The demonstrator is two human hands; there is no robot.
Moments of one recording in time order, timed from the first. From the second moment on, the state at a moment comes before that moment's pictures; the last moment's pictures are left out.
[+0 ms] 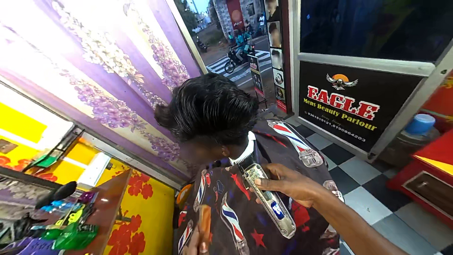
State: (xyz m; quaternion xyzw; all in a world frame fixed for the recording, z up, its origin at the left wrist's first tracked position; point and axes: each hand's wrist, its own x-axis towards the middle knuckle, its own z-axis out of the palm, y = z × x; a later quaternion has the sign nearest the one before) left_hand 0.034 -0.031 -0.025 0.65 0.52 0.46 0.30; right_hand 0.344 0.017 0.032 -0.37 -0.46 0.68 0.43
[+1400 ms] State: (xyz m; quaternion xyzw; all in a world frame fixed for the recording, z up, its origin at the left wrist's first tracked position) left_hand 0.090 0.087 0.115 0.92 0.22 0.03 -0.33; right_hand 0.364 0.058 0.048 -0.36 -0.50 0.70 0.37
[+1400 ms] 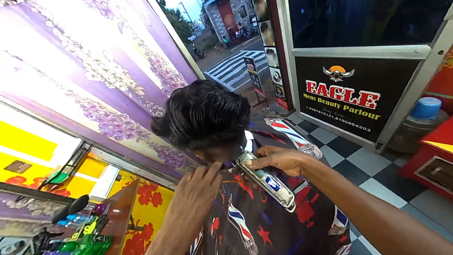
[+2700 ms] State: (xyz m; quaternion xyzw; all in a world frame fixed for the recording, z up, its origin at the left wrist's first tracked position) left_hand 0.063 0.109 0.098 0.93 0.25 0.07 -0.25; right_hand 0.318 0.062 0.062 -0.36 -0.52 0.58 0.51
